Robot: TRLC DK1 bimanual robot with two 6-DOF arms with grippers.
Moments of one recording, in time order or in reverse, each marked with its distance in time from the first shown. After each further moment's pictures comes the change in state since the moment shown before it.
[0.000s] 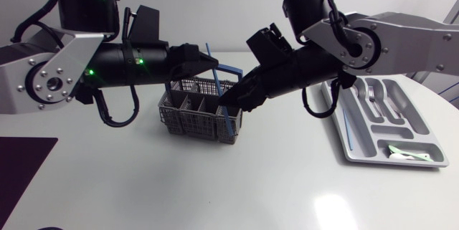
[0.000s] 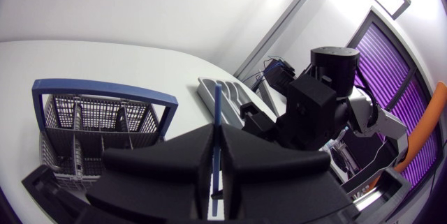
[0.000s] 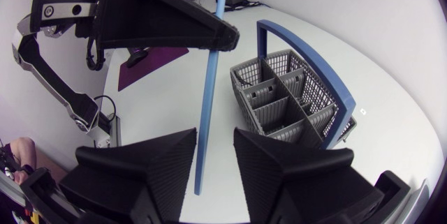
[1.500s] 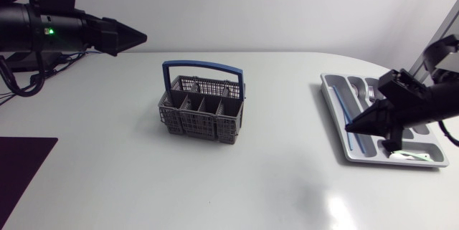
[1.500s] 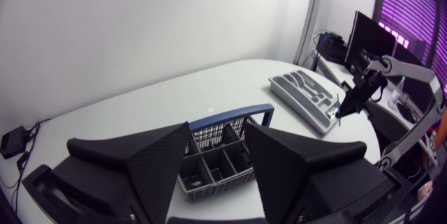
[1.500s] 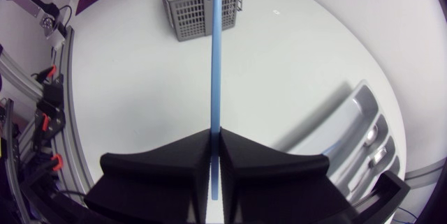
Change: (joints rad) left arm 0.372 -0.119 0.181 -0.457 0.013 0.627; right arm -0.812 -0.143 -0.189 -0.514 0.001 -0.977
